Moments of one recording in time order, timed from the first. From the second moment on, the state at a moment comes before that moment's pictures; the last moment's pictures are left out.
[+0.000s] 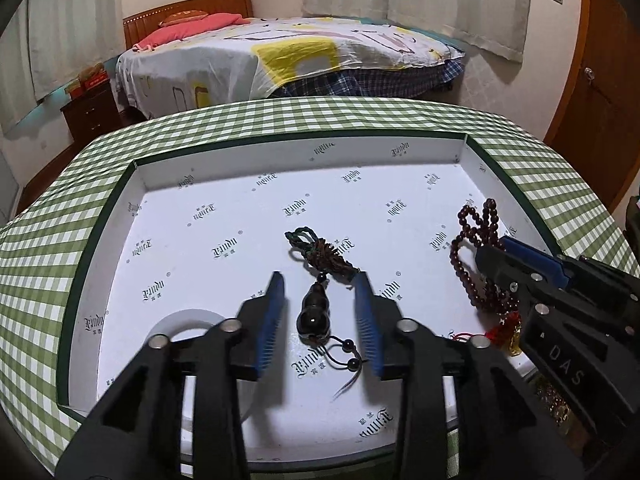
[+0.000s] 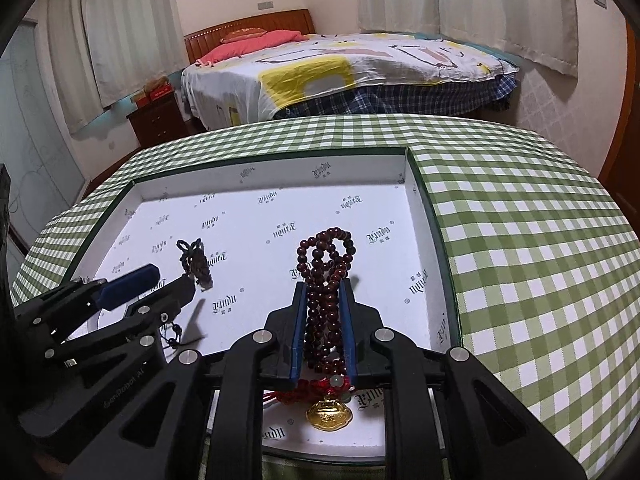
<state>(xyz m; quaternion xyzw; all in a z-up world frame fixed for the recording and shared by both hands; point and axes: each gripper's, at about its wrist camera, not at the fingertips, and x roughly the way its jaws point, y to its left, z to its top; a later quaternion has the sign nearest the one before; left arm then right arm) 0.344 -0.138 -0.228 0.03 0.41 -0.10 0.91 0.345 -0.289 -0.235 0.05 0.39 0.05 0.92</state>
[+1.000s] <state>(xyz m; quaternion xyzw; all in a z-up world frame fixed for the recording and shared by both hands) 0.288 -0.105 -0.171 -0.01 0.34 -0.09 0.94 0.281 -0.294 -0.183 0.06 0.32 0.04 0.94</state>
